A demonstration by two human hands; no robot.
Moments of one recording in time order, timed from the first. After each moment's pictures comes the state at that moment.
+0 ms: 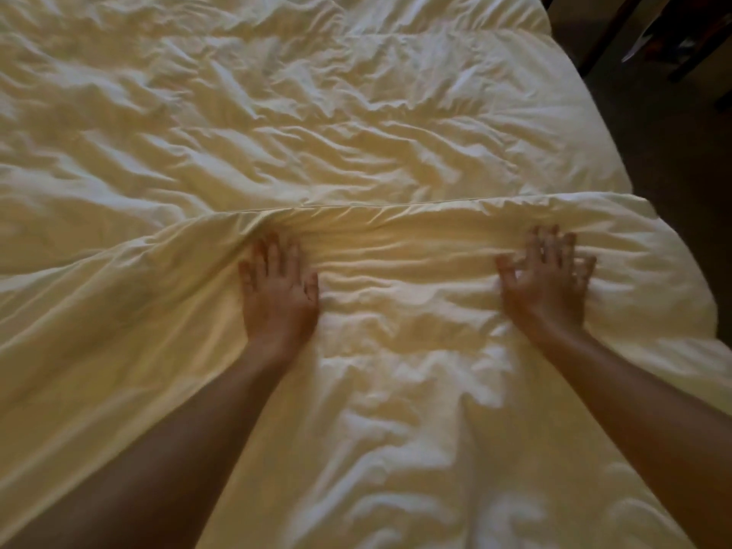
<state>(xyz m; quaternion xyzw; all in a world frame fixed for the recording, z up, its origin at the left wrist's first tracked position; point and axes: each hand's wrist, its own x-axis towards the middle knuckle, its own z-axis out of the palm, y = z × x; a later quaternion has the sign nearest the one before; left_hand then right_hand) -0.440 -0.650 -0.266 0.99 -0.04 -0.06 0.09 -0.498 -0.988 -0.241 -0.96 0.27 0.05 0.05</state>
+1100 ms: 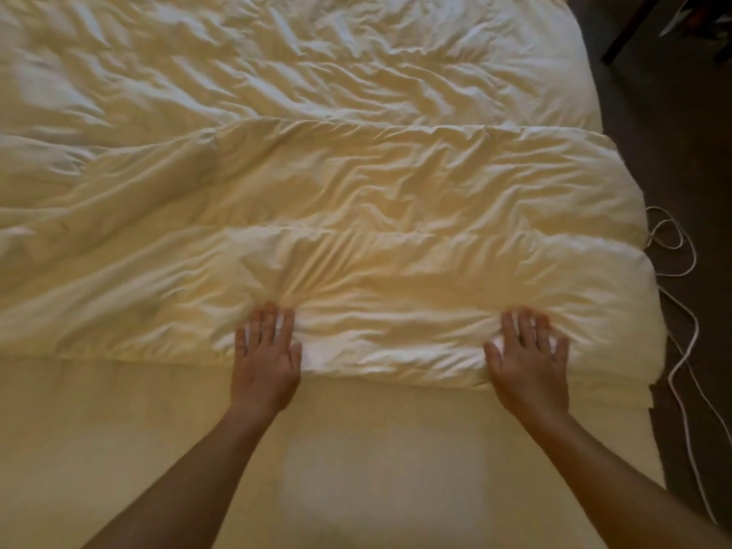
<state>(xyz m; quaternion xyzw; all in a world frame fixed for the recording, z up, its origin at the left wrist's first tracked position) -0.766 -0.602 -0.237 0.98 0.01 -0.18 0.06 -0.803 -0.982 -0.226 -0.97 0.17 0.17 0.04</state>
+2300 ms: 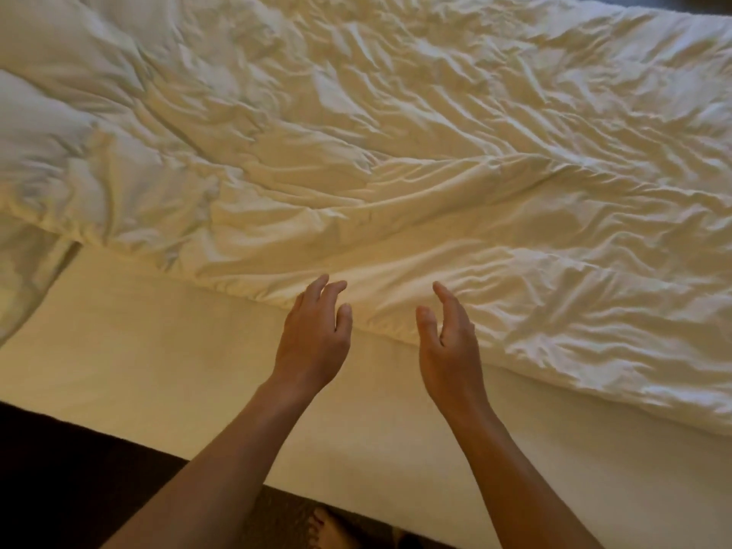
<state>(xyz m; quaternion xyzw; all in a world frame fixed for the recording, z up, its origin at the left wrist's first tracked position) -0.784 -0.211 -0.087 0.94 0.10 -0.08 0.33 -0.785 -0.391 -0.084 -0.86 0.09 0.06 0.50</state>
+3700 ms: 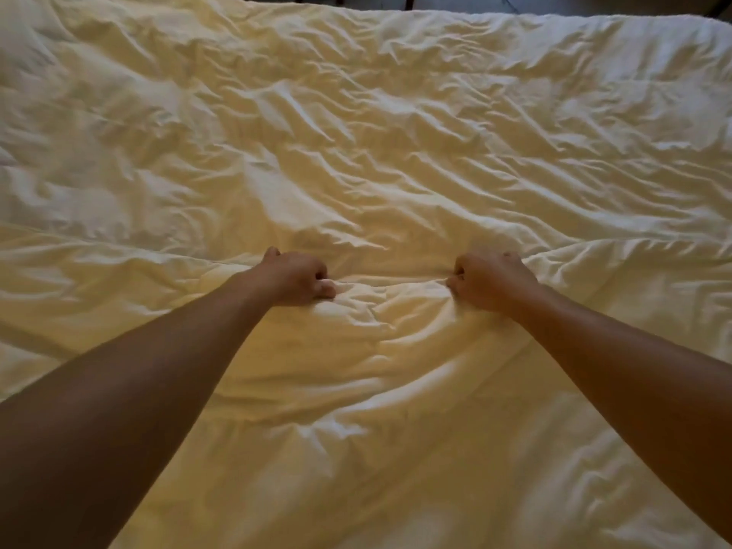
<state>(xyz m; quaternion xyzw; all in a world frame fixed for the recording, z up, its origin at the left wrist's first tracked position) -0.297 -0.103 -0.203 0.94 -0.17 -0.28 0.02 -0.347 -0.396 -0.198 -0.98 0.01 0.20 0.01</state>
